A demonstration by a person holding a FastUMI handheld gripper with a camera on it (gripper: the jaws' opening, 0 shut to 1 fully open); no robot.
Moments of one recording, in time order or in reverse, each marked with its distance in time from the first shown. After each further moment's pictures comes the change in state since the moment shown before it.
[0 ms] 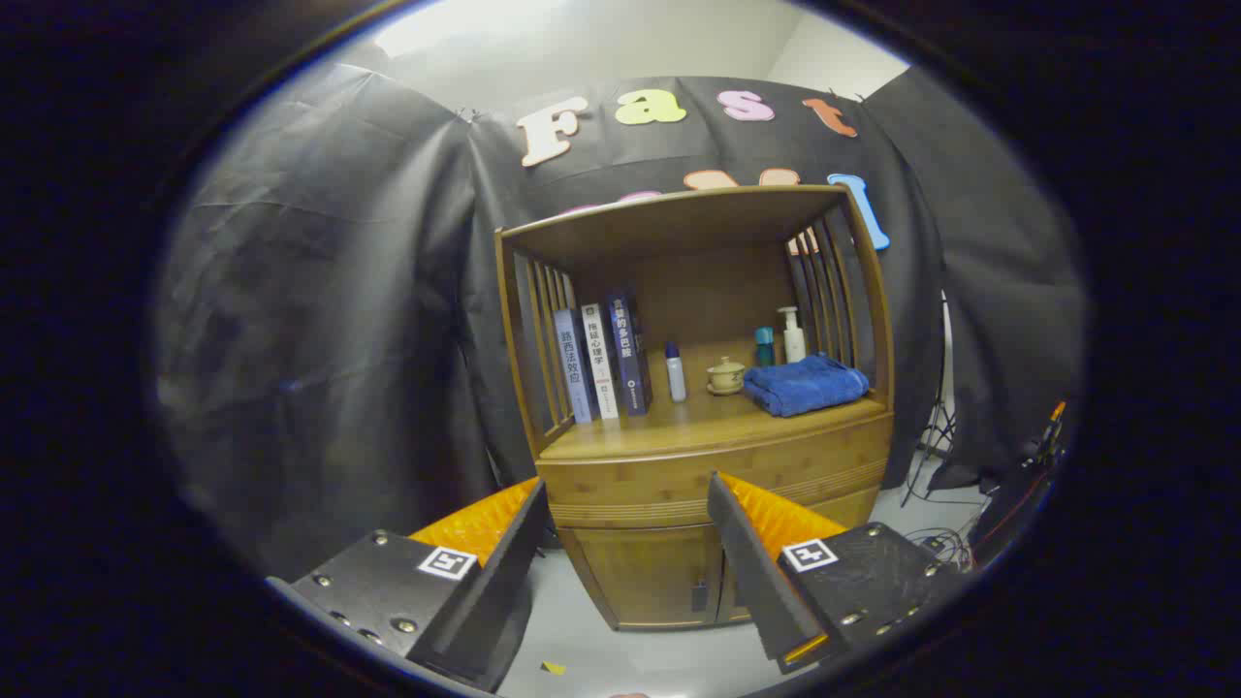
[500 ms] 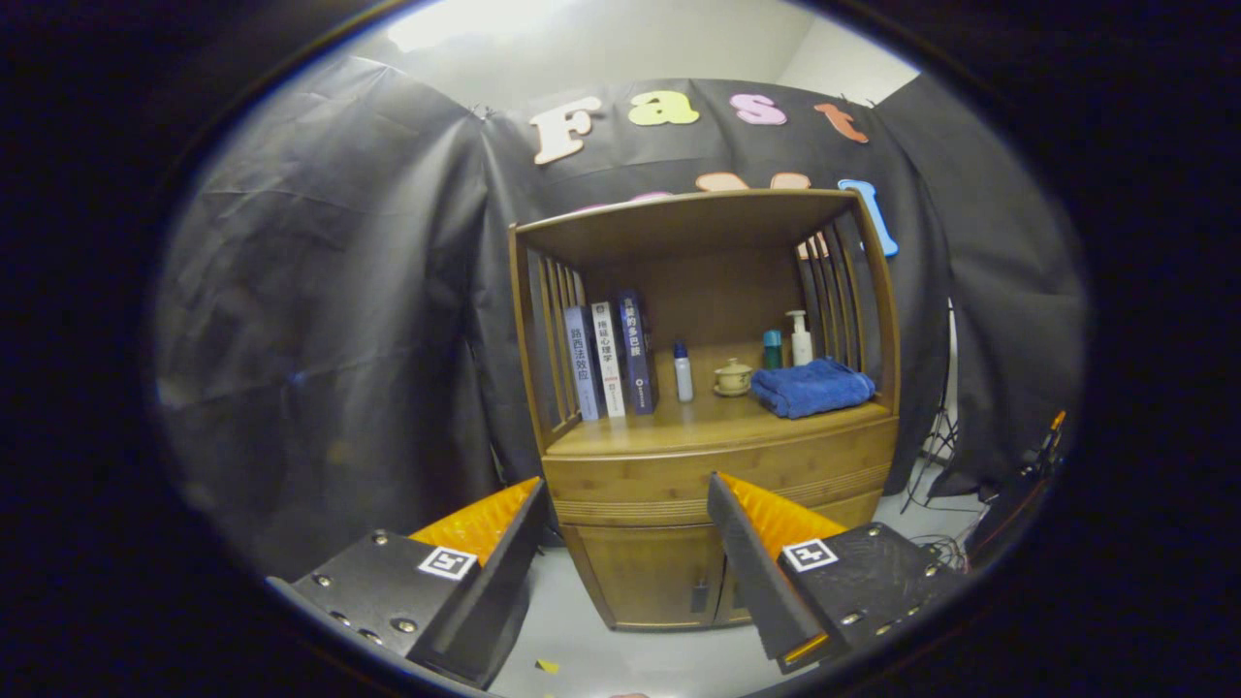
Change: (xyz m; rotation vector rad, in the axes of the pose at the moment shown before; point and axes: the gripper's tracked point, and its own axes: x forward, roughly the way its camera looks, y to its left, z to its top) arm -0.002 0.008 -0.003 -0.030 -0.011 0.016
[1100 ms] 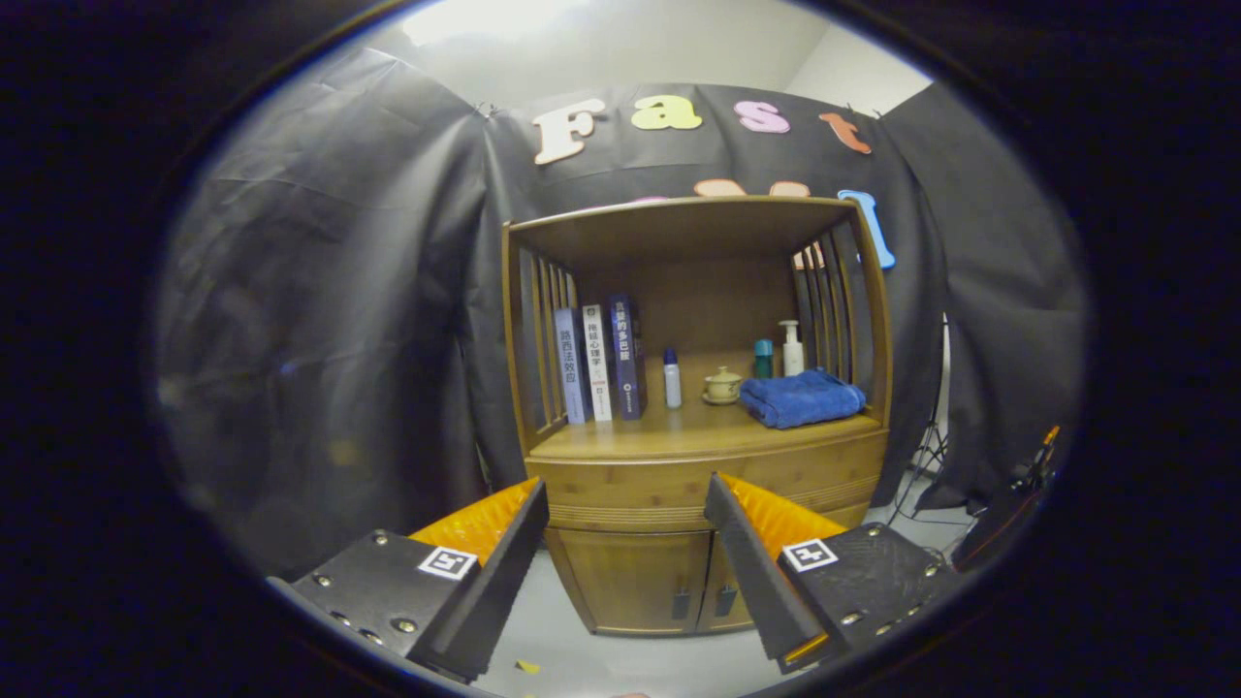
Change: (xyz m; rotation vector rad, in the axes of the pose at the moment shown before) arm 0.013 -0.016 0.001 -0.049 -0.024 -0.022
